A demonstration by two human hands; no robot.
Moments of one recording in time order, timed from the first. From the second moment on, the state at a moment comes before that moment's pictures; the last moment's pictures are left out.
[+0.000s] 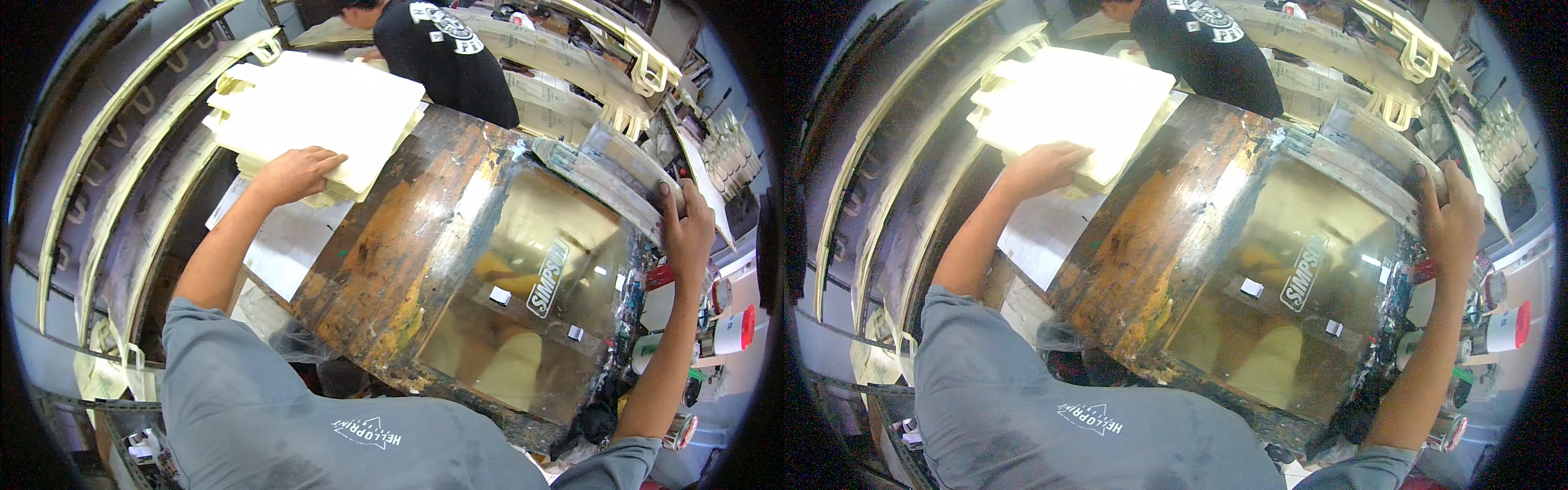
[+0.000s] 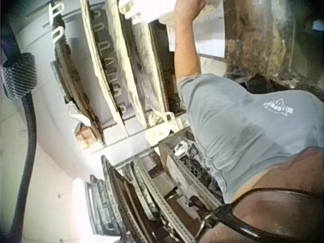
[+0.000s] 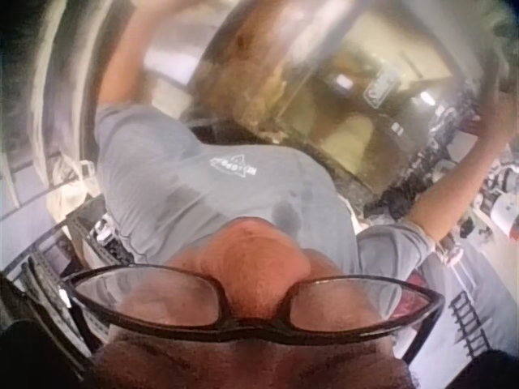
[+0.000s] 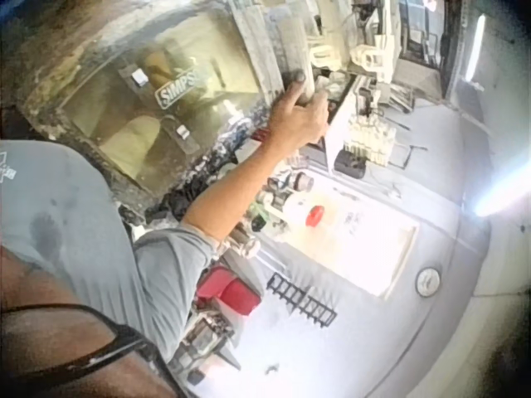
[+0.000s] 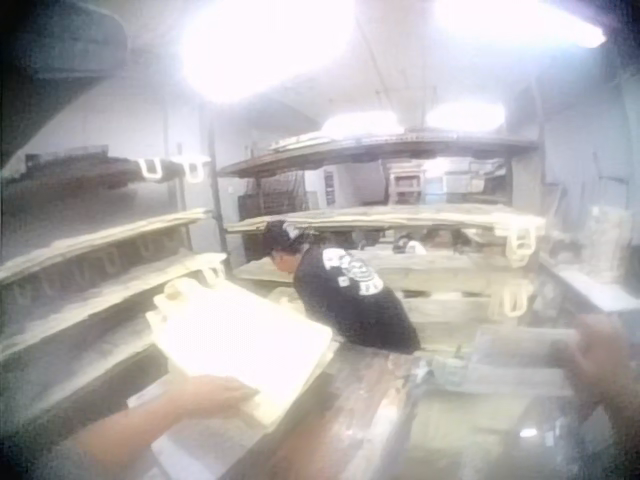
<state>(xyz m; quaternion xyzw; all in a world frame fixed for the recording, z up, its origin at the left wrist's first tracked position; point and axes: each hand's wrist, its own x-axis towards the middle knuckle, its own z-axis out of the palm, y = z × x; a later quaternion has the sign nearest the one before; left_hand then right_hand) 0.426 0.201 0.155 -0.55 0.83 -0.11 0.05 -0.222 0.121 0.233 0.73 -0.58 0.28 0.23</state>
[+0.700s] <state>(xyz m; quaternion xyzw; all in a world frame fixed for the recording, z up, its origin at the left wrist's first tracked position) 0.320 0.196 0.175 -0.44 0.85 -0.25 -0.18 -0.208 0.116 0.264 0.74 -0.56 0.30 0.20</state>
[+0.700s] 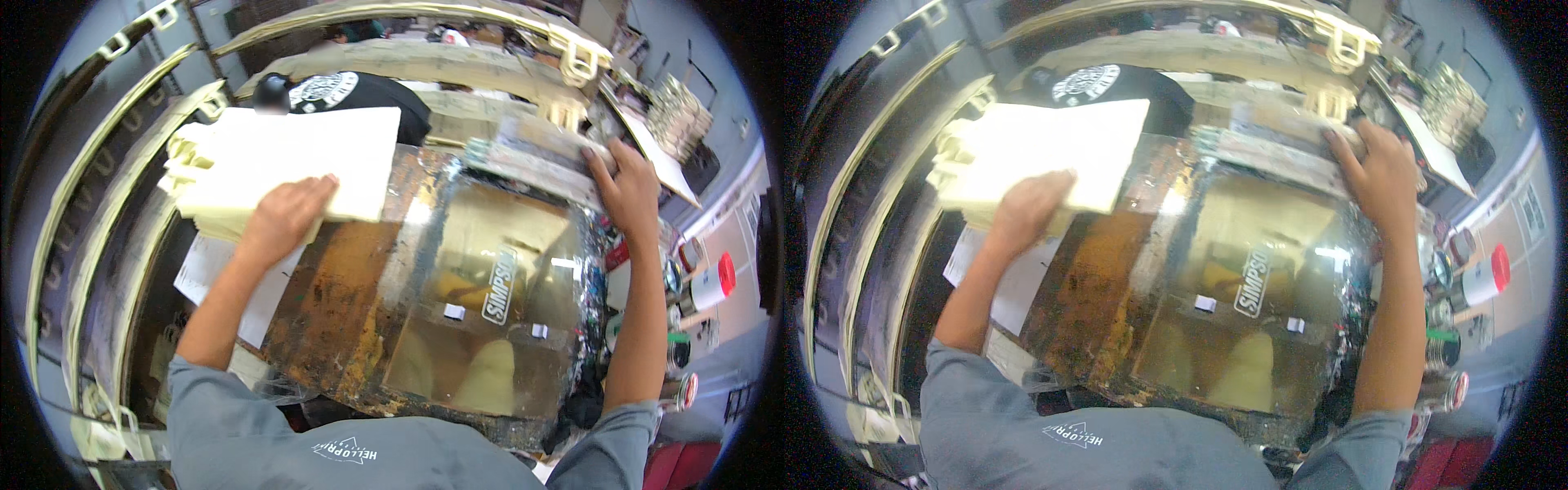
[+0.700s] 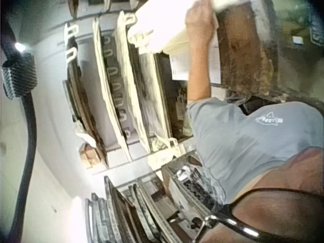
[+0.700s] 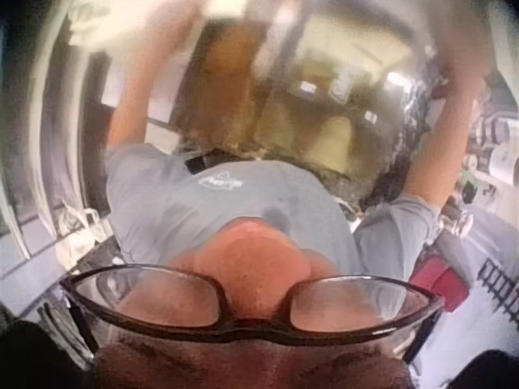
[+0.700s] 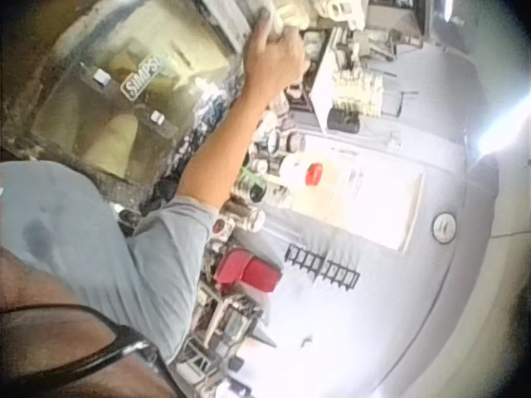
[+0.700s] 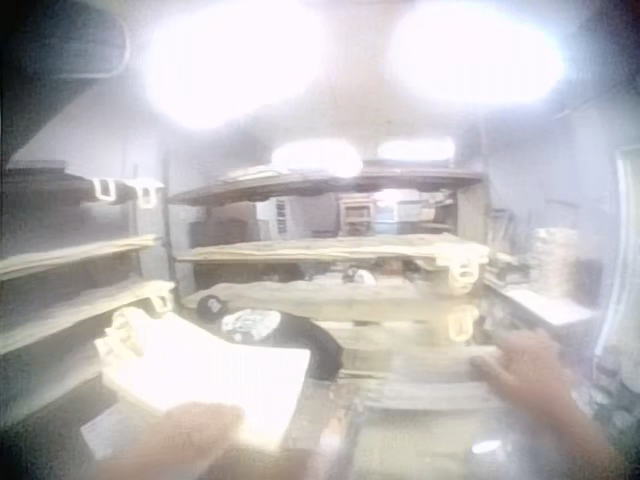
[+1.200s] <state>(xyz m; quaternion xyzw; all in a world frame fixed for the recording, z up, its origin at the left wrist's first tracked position) -0.044 0.145 -0.065 -0.31 0.93 0.06 -0.17 -0.218 0.114 0.238 0.74 -0.49 0.38 0.27</state>
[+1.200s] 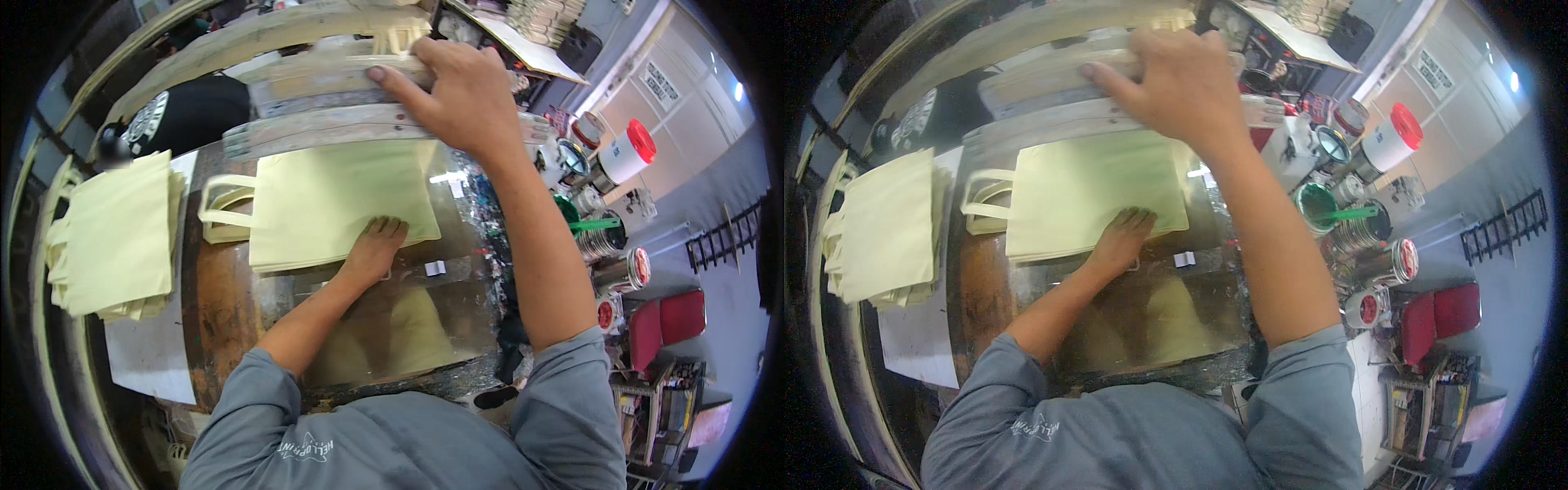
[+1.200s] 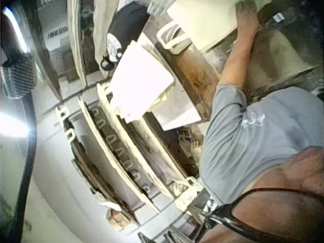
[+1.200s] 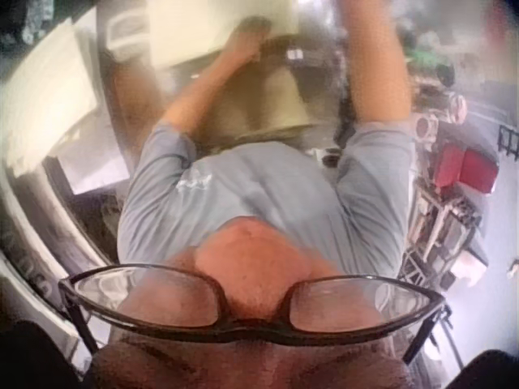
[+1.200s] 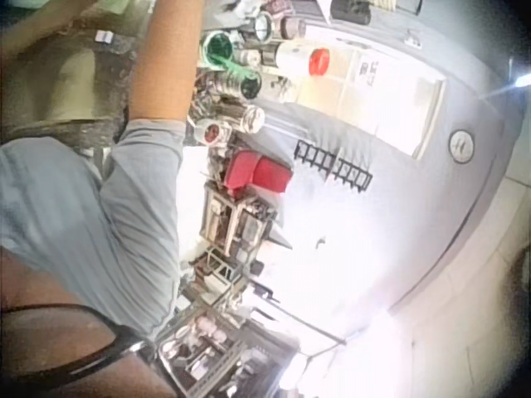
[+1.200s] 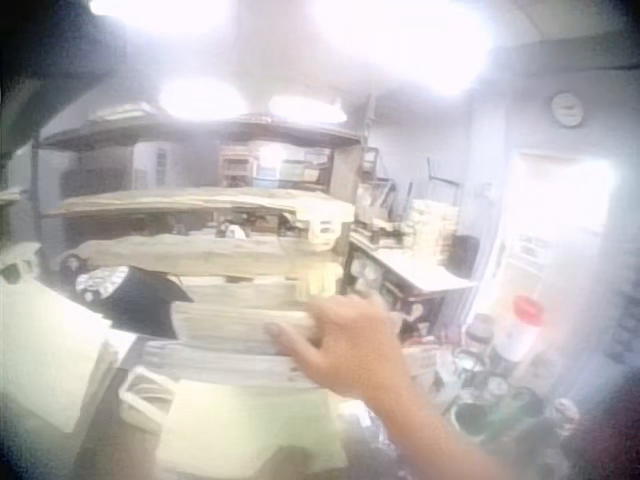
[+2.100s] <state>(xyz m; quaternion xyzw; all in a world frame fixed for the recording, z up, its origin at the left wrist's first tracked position) -0.053 0.218 -0.048 -0.42 0.89 0.06 -0.14 -0.214 0.121 0.259 0.76 -0.54 0.33 0.12</state>
